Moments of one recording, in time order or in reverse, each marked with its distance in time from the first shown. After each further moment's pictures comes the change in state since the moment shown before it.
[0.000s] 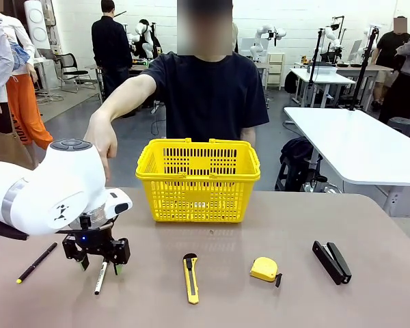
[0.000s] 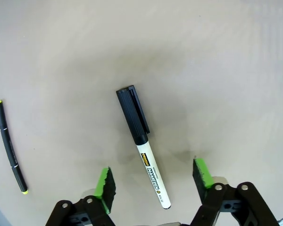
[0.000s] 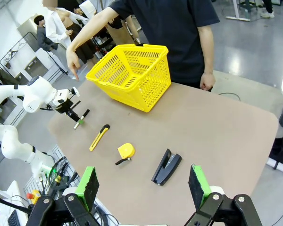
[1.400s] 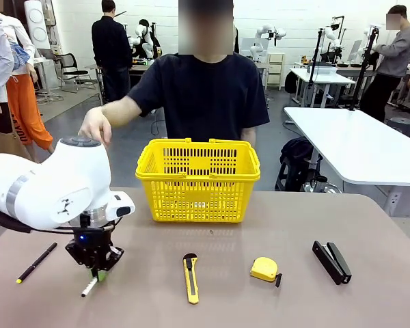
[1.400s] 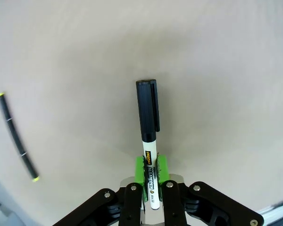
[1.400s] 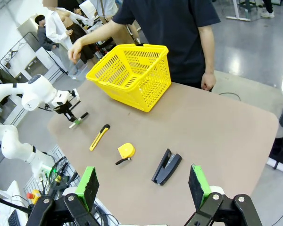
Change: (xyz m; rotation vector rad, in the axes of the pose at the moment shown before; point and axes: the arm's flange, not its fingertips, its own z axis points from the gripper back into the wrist) left arm -0.007 -0.001 0.016 0.056 0.091 -0.142; right arm 0.000 0.000 0.000 0.001 0.001 0.000
